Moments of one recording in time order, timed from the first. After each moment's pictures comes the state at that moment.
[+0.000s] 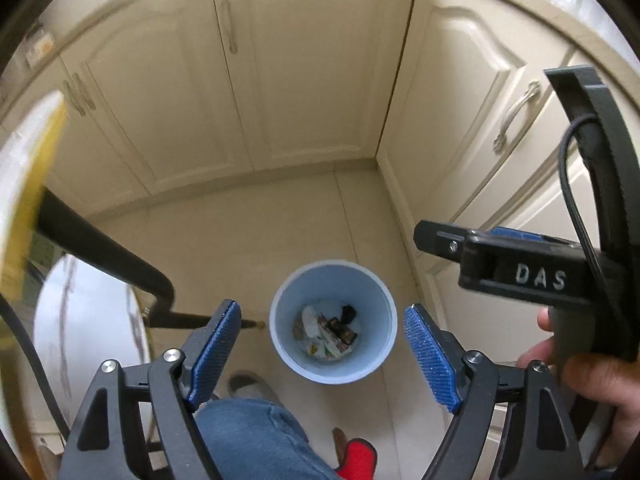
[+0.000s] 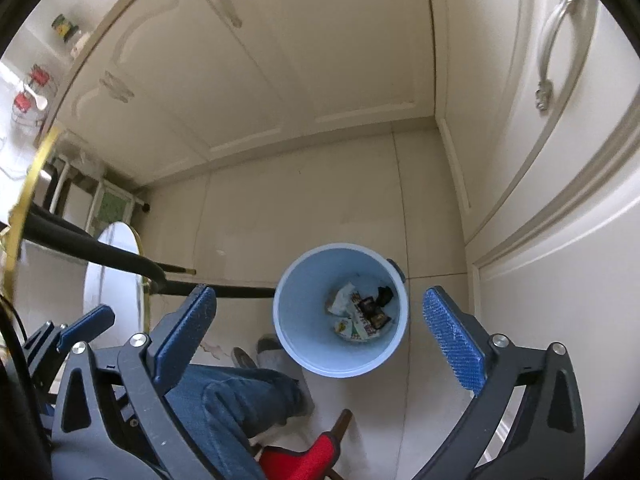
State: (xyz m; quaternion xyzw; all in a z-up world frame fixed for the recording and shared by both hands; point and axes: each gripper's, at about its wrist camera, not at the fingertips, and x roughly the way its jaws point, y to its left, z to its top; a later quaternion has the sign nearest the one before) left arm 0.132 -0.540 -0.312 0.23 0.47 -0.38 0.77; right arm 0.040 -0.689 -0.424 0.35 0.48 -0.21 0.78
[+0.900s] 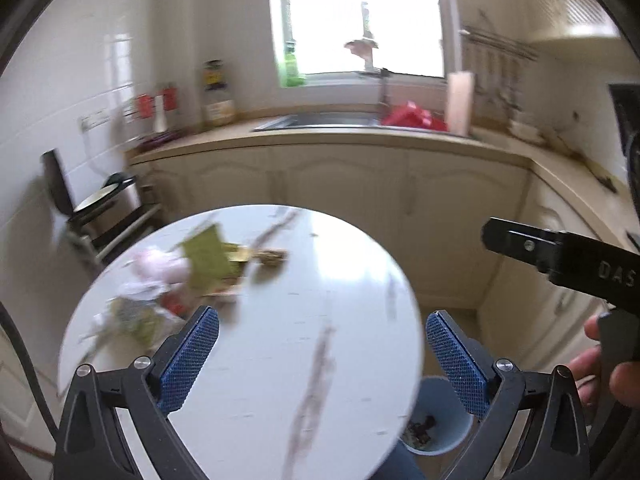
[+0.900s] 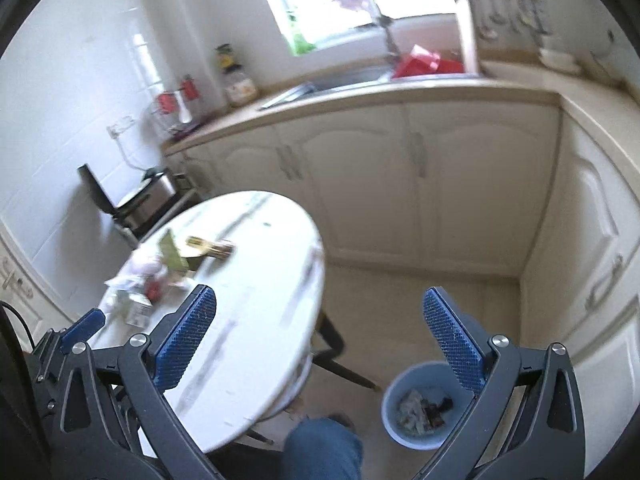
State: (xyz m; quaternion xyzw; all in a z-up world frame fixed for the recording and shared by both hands) left arm 0.067 -0.320 -0.168 0.08 0.28 -0.21 0.93; right arm 0.102 -0.510 -0.177 0.20 0.31 -0.09 0.92
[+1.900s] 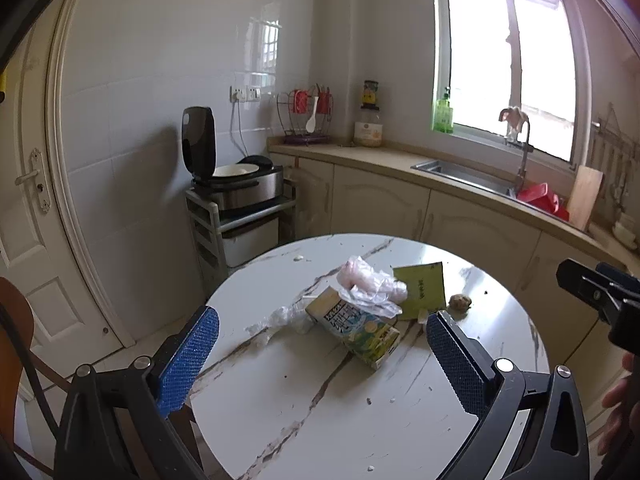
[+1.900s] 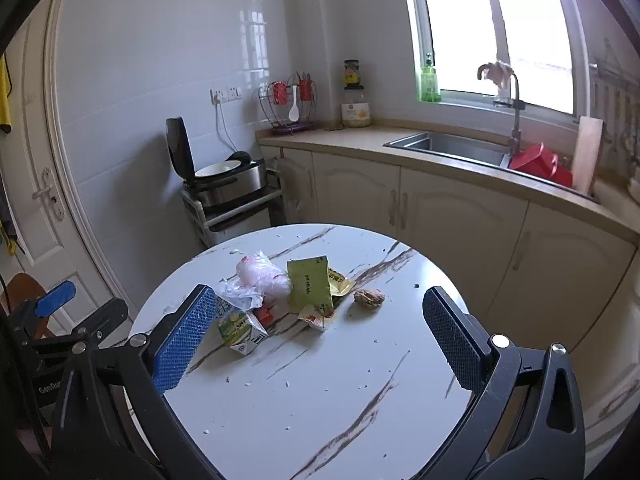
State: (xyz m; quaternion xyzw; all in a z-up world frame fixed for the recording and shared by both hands) left arm 0.033 -0.148 -0.135 -0.03 0.24 -0.02 0.97; right arm 0.176 -0.324 -0.122 0.05 0.27 0.02 0.96
